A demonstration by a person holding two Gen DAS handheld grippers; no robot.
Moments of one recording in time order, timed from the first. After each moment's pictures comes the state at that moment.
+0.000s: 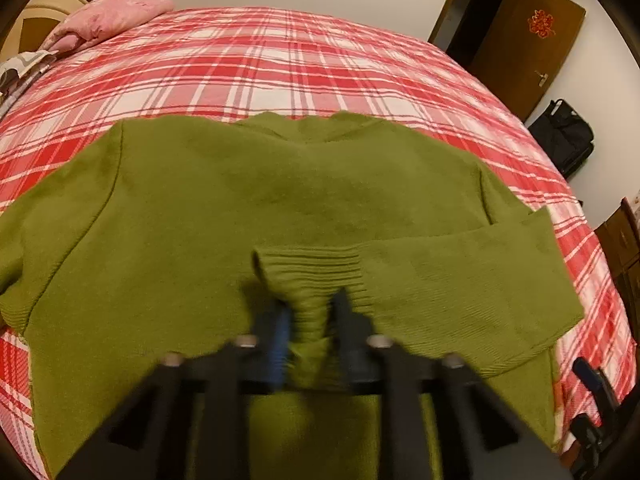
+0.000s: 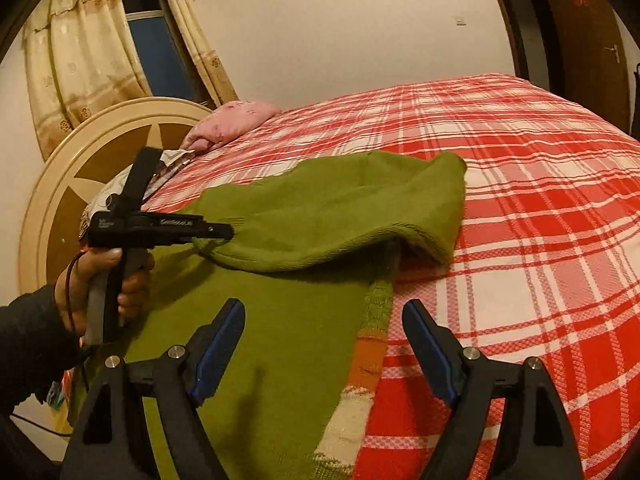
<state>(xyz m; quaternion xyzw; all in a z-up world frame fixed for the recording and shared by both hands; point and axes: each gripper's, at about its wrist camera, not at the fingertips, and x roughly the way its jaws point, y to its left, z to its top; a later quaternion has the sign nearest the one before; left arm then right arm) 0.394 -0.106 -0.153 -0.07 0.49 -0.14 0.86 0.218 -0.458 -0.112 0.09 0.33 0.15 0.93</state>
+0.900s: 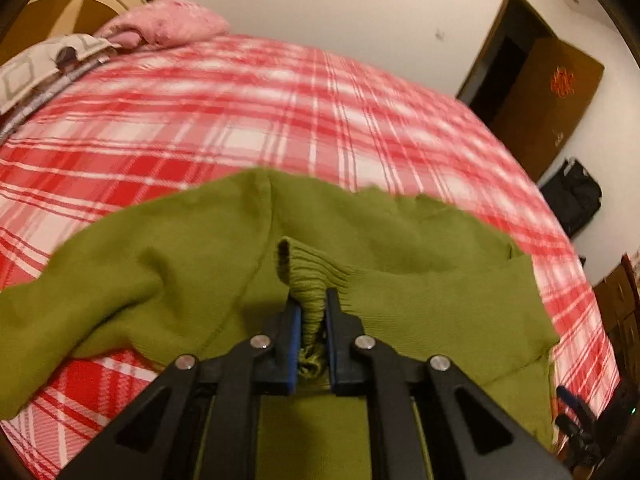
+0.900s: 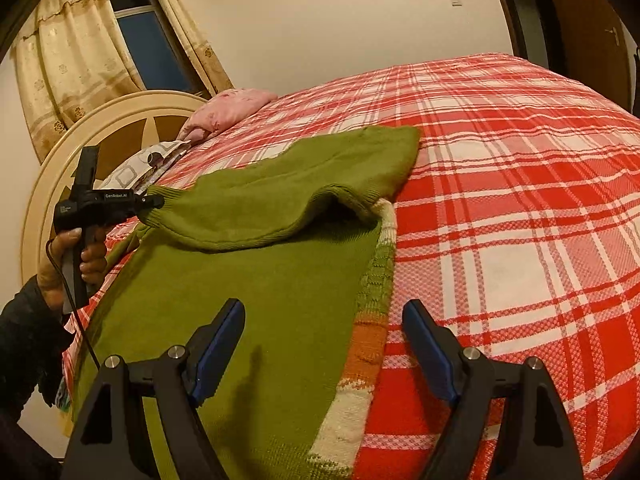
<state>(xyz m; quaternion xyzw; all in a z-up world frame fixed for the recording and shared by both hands) 0.398 0.001 -0.129 -0.11 0.44 -0.09 0.89 0.225 -0.460 -0.128 0.11 0.36 0.14 0.91</state>
